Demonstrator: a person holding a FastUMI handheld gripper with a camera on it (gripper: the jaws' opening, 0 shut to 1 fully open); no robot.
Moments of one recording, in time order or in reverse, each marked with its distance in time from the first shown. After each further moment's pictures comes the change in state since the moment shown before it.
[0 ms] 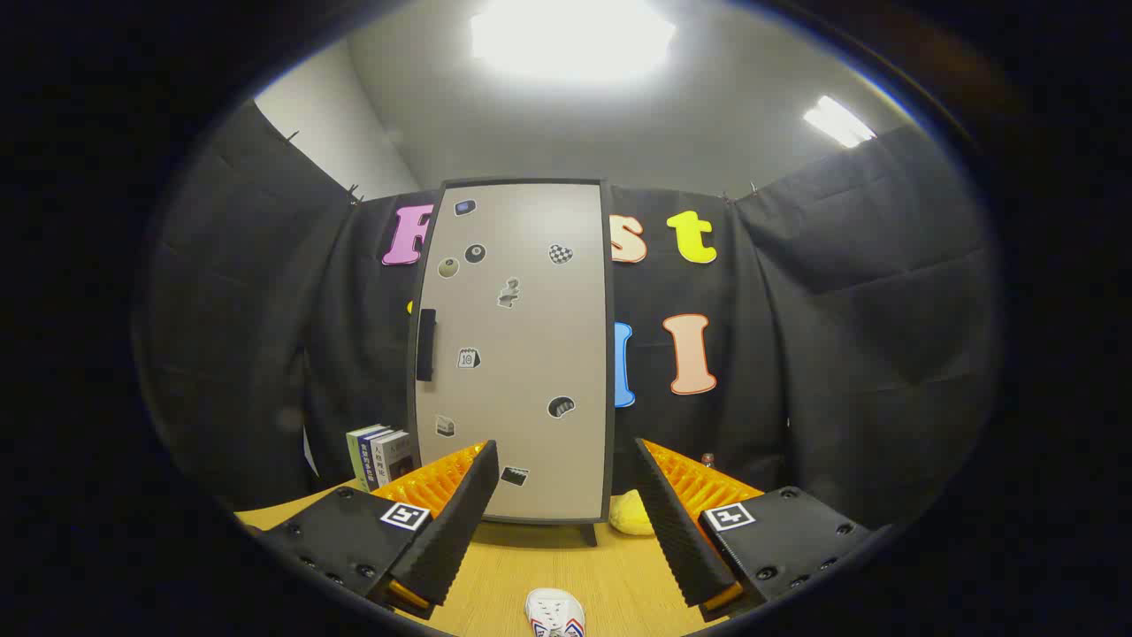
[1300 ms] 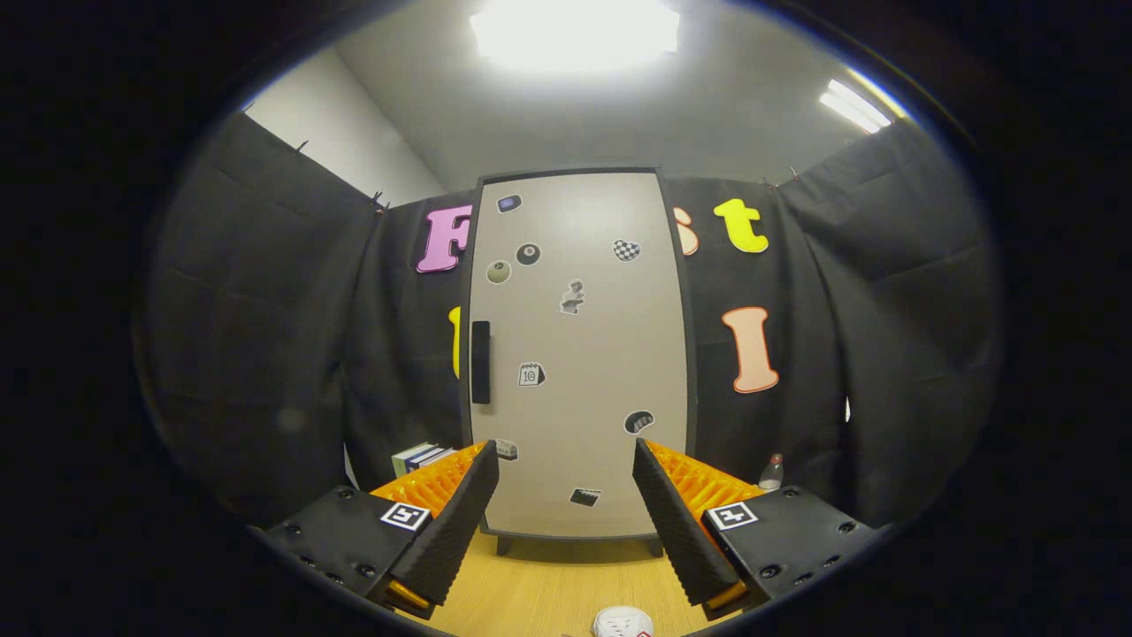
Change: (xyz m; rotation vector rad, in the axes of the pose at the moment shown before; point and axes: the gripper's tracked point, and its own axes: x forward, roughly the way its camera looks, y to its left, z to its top) arm 0.066 0.096 0.031 0.044 -0.006 0.142
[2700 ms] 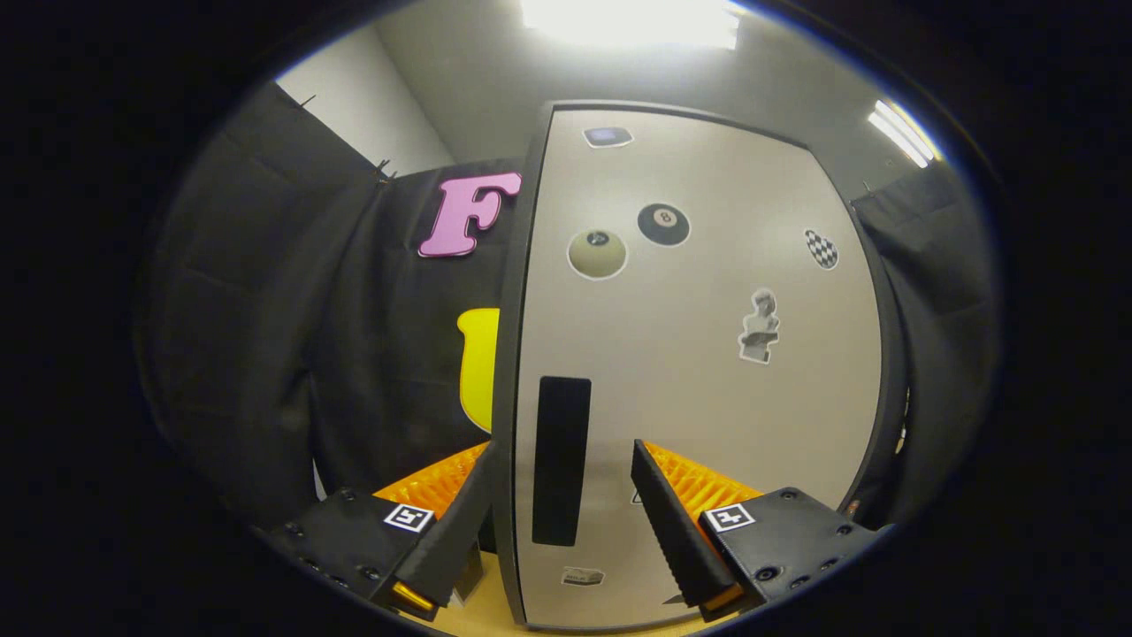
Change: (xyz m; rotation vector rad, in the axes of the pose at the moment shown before) arm 0.267 0.109 0.019 -0.044 0.033 -0.019
